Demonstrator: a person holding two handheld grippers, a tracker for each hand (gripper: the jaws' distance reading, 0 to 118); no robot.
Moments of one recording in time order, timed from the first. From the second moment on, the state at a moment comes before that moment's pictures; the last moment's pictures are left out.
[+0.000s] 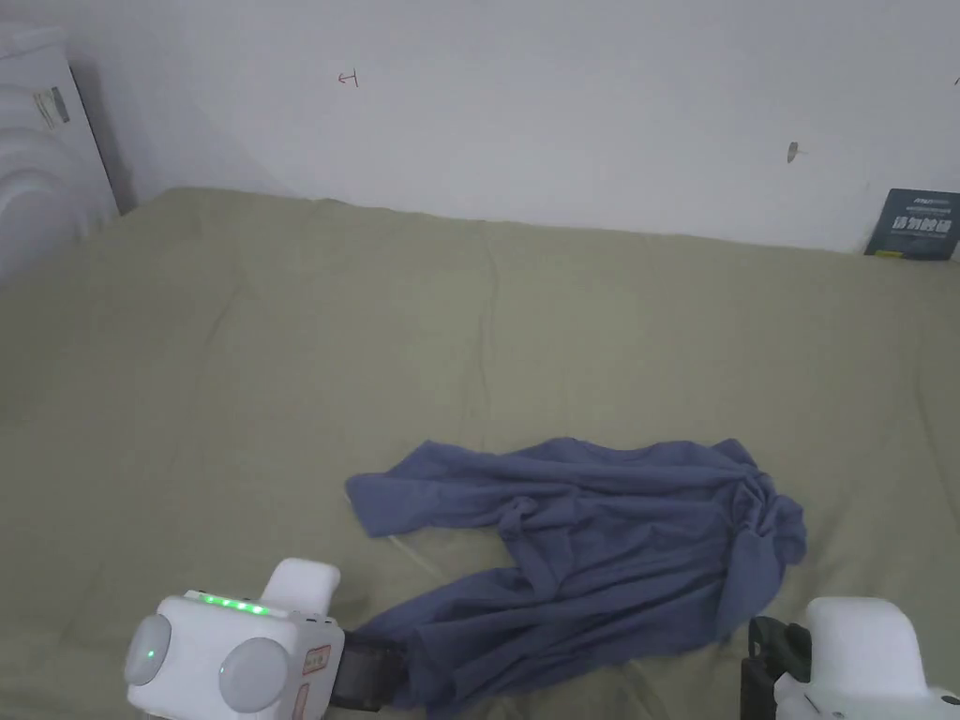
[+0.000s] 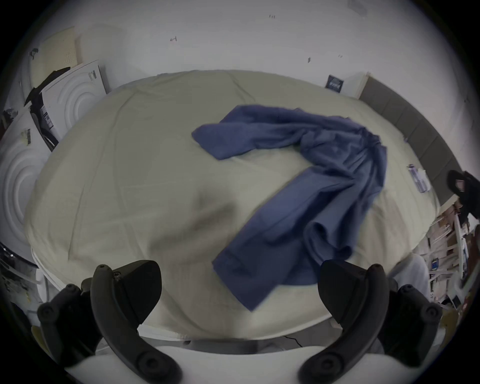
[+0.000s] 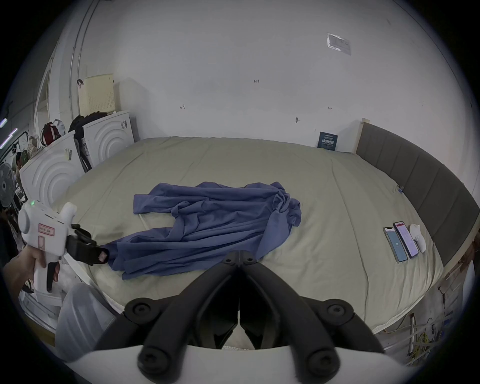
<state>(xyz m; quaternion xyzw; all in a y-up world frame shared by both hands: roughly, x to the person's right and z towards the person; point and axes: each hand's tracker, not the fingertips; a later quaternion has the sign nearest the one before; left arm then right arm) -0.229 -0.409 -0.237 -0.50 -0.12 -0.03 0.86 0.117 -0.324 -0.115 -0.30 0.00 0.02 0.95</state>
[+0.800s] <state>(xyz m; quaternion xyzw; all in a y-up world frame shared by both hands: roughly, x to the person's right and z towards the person) -0.249 -0.422 -0.247 -0.51 -0.14 0.03 0.85 0.107 -0.339 -0.172 -0.33 0.02 0.04 0.94</state>
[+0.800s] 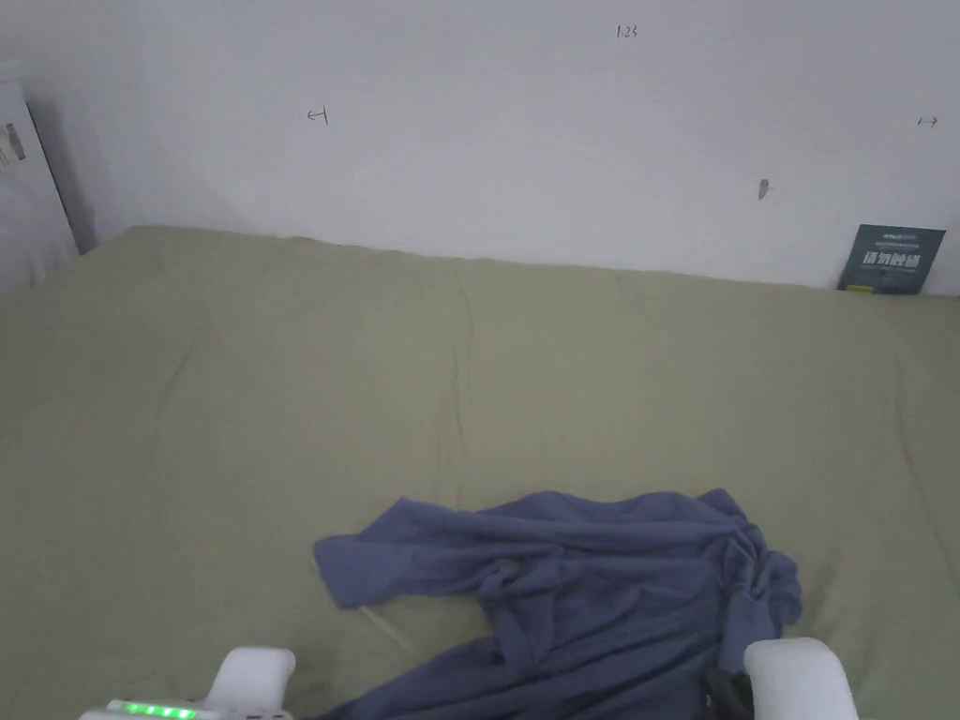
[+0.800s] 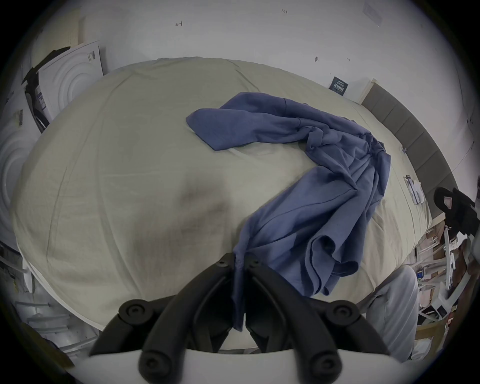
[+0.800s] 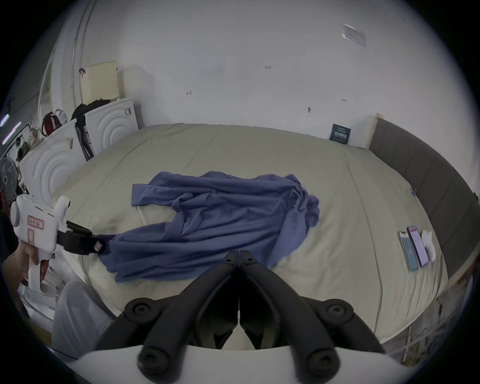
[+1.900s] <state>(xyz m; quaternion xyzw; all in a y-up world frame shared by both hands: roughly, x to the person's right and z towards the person) -0.253 -0.420 -0.255 -0.52 -0.18 0.06 0.83 -0.030 -0.420 -0.511 -0.48 0.20 0.18 0.83</state>
